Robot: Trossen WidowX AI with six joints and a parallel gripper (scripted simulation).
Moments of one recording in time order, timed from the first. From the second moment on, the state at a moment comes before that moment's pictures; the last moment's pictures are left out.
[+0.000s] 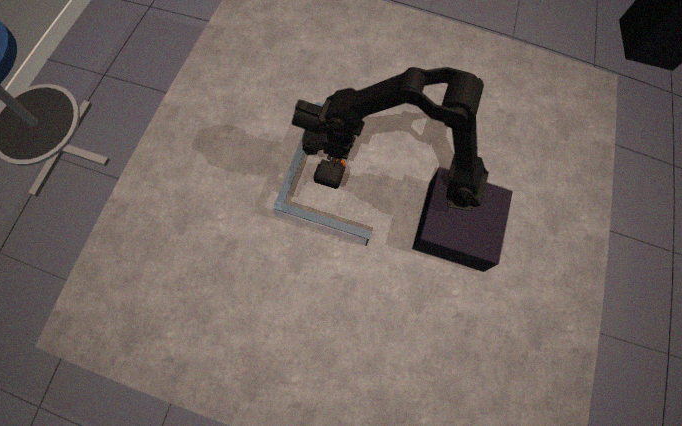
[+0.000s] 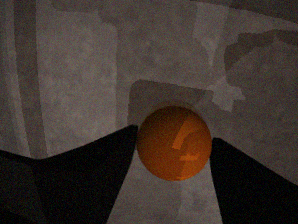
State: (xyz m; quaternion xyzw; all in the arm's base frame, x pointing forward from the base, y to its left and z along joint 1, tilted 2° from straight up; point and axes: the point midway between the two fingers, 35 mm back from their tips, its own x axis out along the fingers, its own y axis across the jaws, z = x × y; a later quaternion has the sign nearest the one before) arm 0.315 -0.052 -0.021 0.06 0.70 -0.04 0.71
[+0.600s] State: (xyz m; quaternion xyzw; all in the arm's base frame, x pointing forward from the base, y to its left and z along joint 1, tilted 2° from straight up) arm 0.316 -0.052 -0.039 0.06 0.69 -0.04 0.72
